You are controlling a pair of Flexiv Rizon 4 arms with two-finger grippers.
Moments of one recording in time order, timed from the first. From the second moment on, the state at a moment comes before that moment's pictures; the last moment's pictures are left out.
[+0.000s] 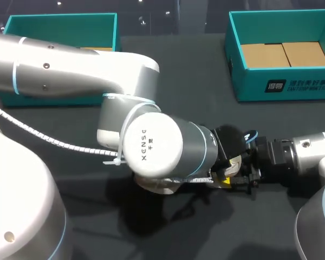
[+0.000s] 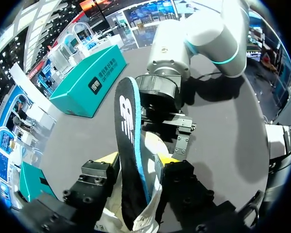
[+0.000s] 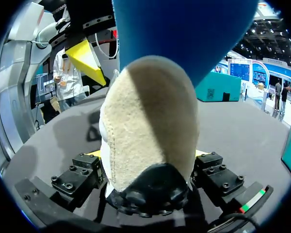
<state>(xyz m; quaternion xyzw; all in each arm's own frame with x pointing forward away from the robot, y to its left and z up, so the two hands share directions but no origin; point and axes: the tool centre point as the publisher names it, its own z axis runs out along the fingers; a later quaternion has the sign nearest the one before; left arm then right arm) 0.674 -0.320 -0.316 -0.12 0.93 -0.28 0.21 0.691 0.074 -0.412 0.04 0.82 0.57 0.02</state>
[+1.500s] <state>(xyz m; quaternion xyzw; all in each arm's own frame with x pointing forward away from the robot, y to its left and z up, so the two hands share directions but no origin) 0.685 -0.325 -0.325 -0.18 0.86 -0.40 0.27 0.691 0.074 -0.412 0.04 0.82 0.57 0.02</state>
